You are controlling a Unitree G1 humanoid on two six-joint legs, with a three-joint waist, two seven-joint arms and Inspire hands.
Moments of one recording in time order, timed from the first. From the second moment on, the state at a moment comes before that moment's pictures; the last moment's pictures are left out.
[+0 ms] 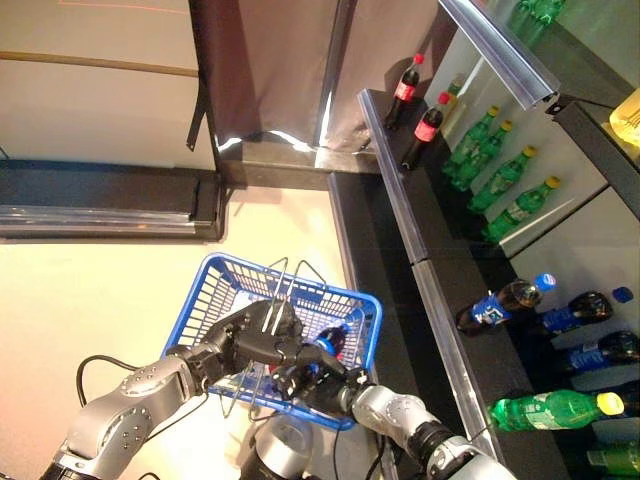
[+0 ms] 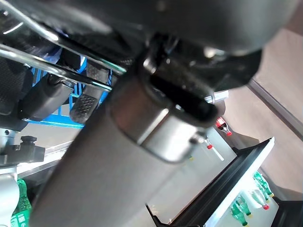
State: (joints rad) left arm 0.11 0.76 -0.09 -0.32 -0.93 0.50 -0.26; right arm -0.33 0.04 0.45 0.94 1.62 0.35 -0.16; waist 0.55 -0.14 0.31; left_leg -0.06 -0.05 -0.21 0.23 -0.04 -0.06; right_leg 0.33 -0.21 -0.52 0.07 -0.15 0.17
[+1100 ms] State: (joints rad) left arm 0.22 0.75 0.01 -0.32 -0.96 0.52 -0.20; right arm -0.15 -0.01 0.48 0.66 1.50 0.25 -0.07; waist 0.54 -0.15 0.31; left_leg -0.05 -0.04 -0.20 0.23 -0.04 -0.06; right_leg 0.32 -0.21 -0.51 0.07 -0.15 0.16
